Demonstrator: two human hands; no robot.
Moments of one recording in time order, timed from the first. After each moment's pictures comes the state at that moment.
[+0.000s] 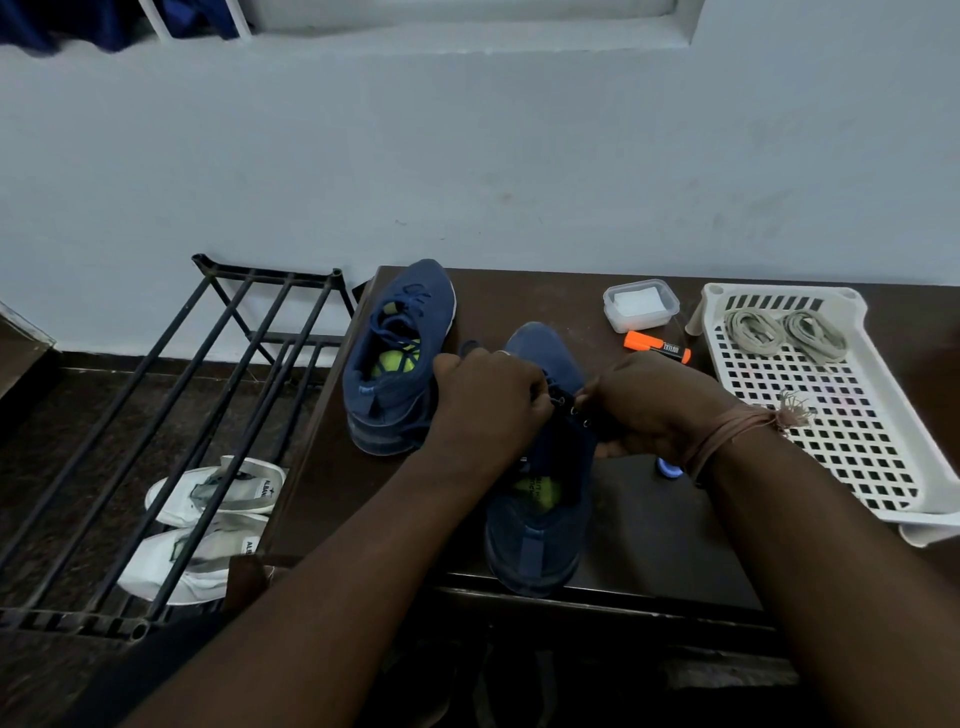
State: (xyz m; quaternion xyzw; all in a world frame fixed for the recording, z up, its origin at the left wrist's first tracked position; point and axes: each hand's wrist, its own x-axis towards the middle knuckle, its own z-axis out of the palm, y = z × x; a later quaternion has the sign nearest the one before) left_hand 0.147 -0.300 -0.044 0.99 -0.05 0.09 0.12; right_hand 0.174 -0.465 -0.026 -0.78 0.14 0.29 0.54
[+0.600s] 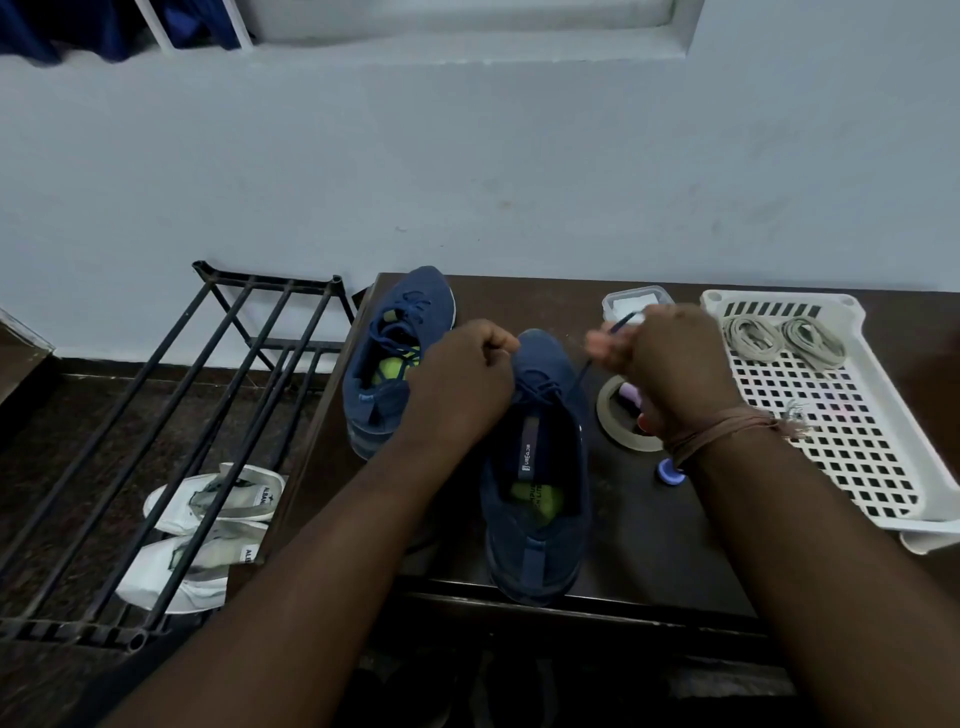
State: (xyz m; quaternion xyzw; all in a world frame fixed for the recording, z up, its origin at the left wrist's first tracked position) left_hand 0.152 -0.278 -0.014 0.92 0.07 0.04 0.39; right_hand 0.186 -0.460 -0.005 -0.70 0.15 -0.02 0.69
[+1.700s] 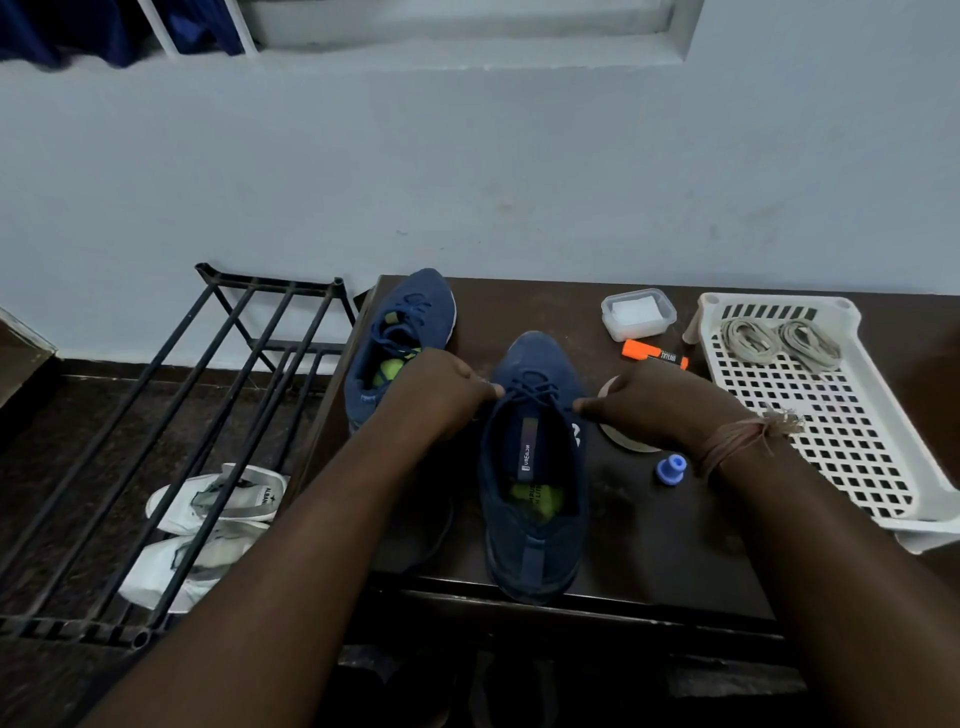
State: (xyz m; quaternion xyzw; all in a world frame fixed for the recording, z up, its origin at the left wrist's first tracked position) left_hand 0.155 -0.252 -0.012 0.91 0.11 -0.11 0.38; right_hand 0.178 -0.474 -0.010 -0.96 0.00 0.22 0.19
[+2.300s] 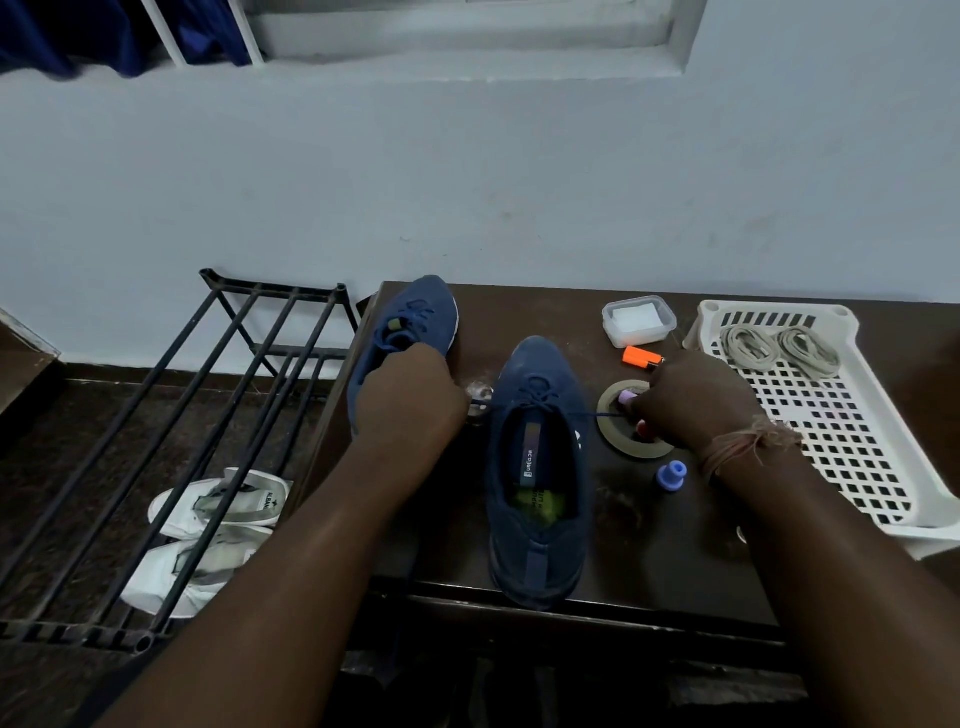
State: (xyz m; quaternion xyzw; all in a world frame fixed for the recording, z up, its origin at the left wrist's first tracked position) left_hand 0.159 -0.234 -0.030 0.98 0.12 0.01 0.14; right_hand 0.189 -0.500 -0.026 -0.99 0.07 0.07 0.12
